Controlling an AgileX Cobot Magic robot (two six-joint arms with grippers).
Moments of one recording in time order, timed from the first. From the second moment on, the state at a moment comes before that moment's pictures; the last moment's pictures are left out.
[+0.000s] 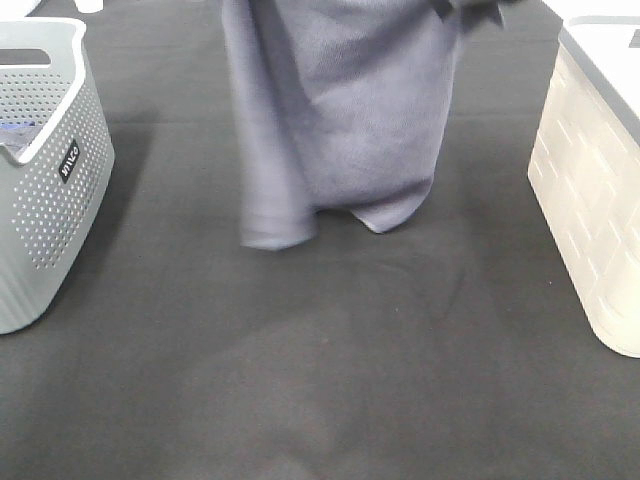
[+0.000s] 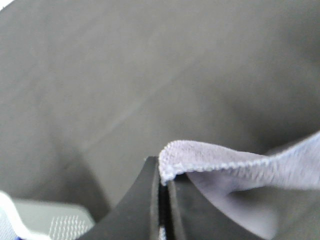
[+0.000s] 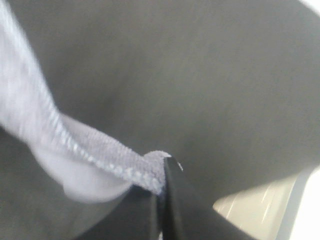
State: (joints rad) left arm -0.53 2.07 -2.32 0.24 1.09 0.12; right arm 0.43 1.60 -1.44 -0.31 0.58 -0.12
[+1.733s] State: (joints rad) left arm -0.40 2.28 -2.32 0.38 0.69 0.10; right arm 0.27 2.11 -1.96 -0.20 0.46 -0.03
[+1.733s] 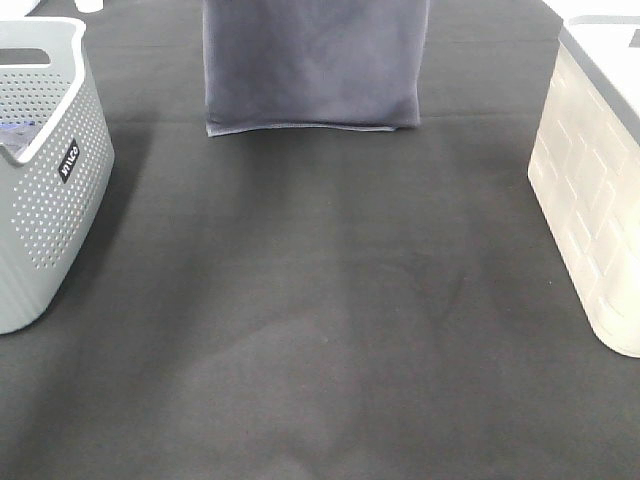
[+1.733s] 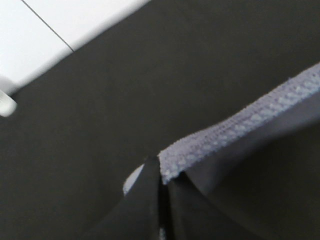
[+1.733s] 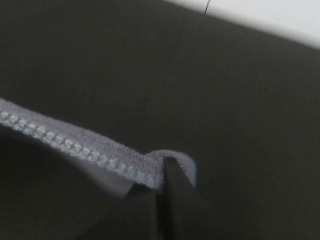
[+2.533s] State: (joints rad) left arm -0.42 2.29 -1.99 0.00 1.21 0.33; right arm 0.26 2.16 -1.90 0.10 1.21 -0.23
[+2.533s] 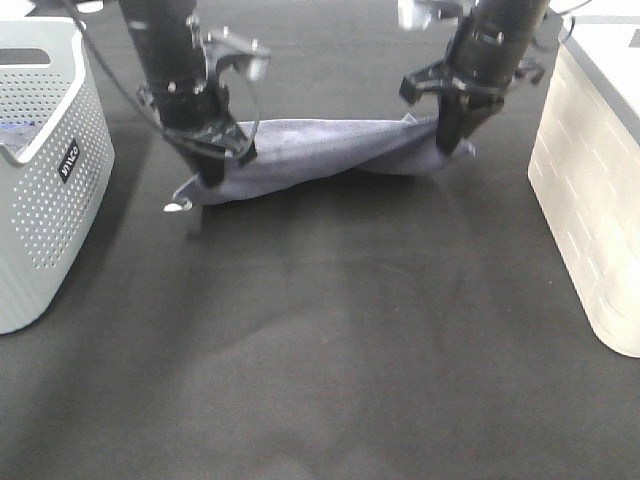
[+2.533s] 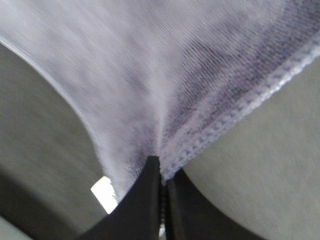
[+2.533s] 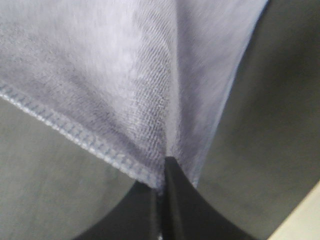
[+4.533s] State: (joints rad) left arm -0.42 2.13 -1.51 -0.14 1.19 0.41; right arm 0.26 2.10 -1.38 0.23 1.20 -0.24
